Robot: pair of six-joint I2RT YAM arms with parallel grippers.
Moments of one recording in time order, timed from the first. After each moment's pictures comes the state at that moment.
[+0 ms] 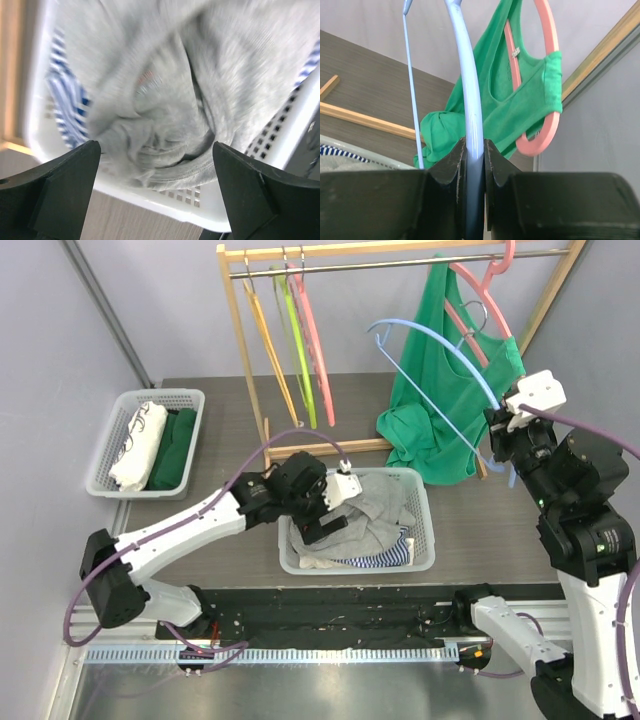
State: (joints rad) left arm -0.94 1.36 1.17 -0.68 0.06 0.31; right arm 0.22 0.83 1.48 -0.67 0.03 -0.33
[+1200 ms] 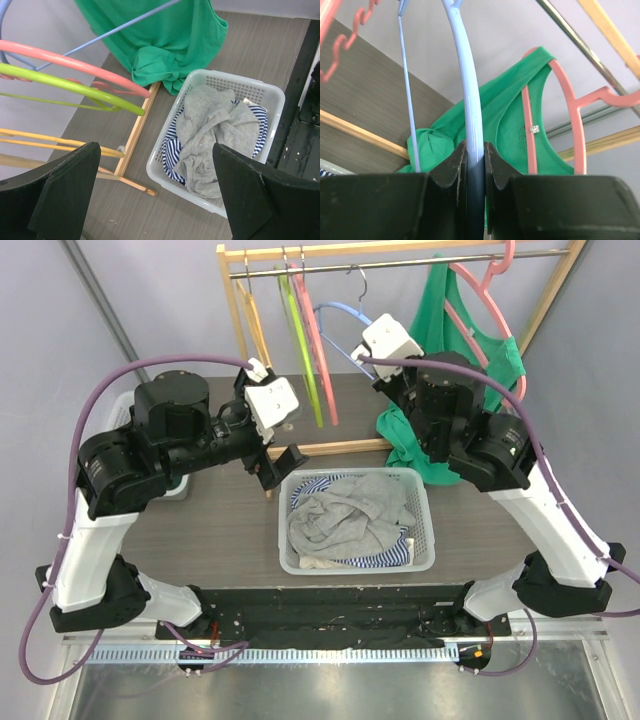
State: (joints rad) left arm -0.94 1.37 2.24 -1.17 0.05 0.34; right arm 0.90 1.42 2.07 -0.78 0.73 -0.57
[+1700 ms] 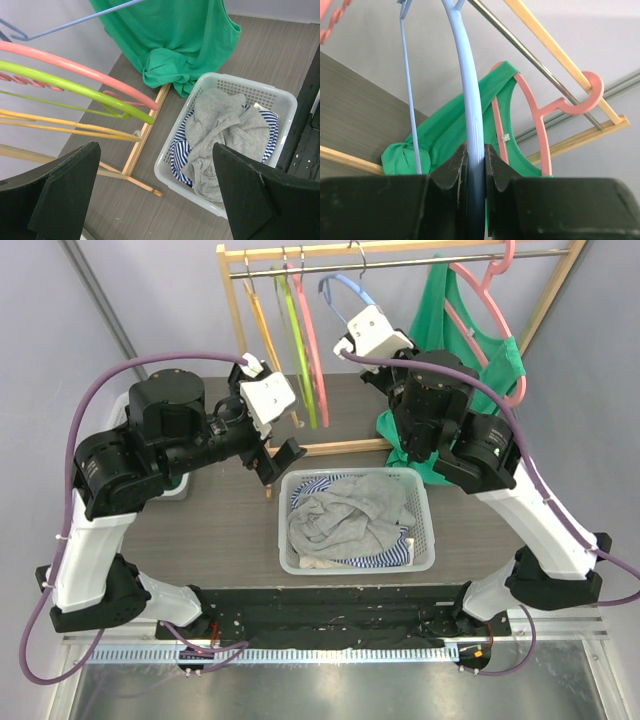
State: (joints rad) left arm -0.94 1.37 2.25 -1.16 0.00 0.34; right arm 1.02 1.46 2.11 -0.63 0.94 -0.74
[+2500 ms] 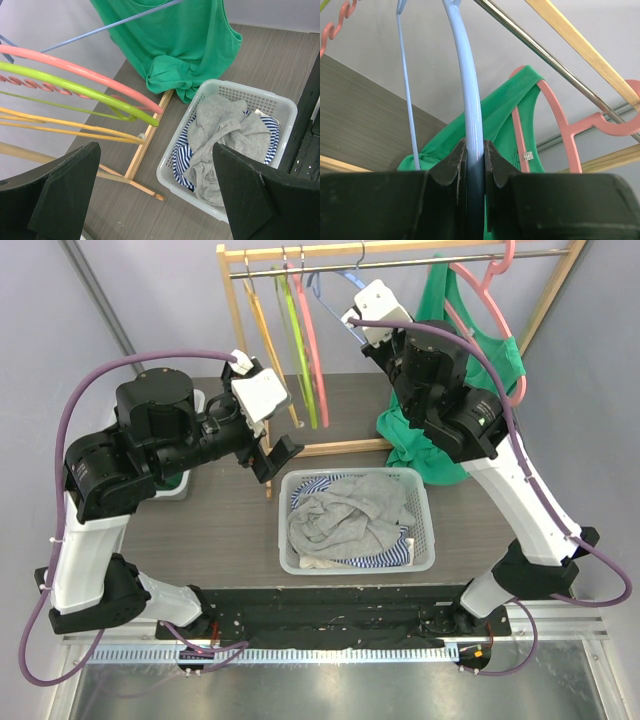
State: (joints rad) left arm -0.94 1.37 2.29 -1.16 -0.01 0.34; right arm 0.81 1.56 2.17 -0.63 0.69 -0.63
